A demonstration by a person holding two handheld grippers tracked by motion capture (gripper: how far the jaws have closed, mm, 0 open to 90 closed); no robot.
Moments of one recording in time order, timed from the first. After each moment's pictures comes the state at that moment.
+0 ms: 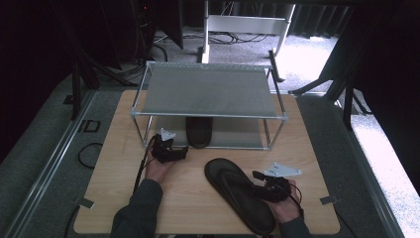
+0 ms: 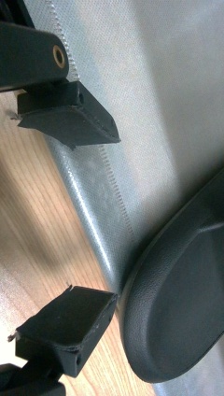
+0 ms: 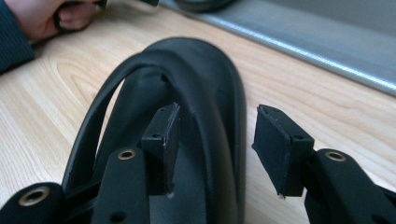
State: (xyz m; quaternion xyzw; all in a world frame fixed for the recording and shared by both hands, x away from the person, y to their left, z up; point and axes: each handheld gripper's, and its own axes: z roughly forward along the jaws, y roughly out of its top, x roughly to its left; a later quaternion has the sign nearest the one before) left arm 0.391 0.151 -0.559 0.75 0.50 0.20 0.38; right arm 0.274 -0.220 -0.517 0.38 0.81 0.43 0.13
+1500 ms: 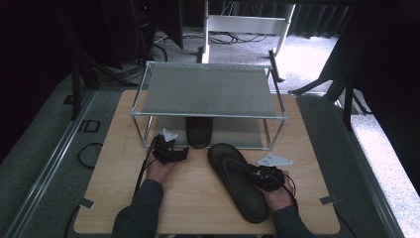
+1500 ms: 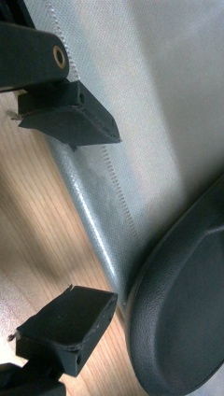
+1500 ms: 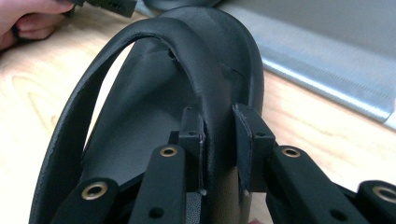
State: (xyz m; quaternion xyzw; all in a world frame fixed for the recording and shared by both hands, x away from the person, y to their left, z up) left arm 0.391 0.145 -0.560 0.76 0.50 0.22 0.36; right arm 0.306 -0.208 -0.517 0.39 0.81 0.41 0.16
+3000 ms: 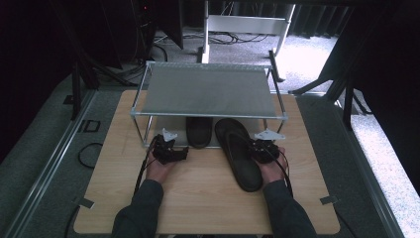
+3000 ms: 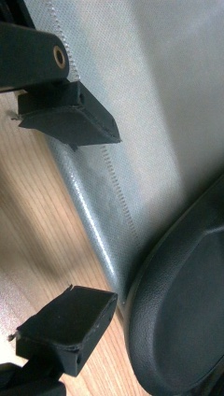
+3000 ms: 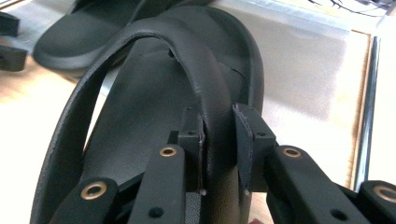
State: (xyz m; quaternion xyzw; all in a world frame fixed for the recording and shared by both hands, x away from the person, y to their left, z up) left arm 0.391 0.146 -0.560 0.76 0.50 0.21 0.36; right arm 0.384 -0.200 -0.514 0.43 0.78 0.39 0.23
